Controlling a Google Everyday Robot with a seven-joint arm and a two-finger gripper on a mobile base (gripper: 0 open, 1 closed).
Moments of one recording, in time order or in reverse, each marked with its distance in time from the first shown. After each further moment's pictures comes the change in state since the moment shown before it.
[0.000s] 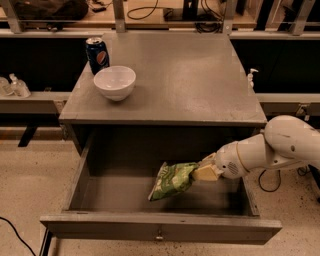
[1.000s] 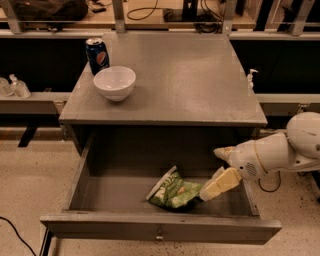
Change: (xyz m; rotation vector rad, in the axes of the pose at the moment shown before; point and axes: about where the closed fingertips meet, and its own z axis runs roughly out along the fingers) arm 0.002 0.018 -0.037 -0.035 -0.023 -0.029
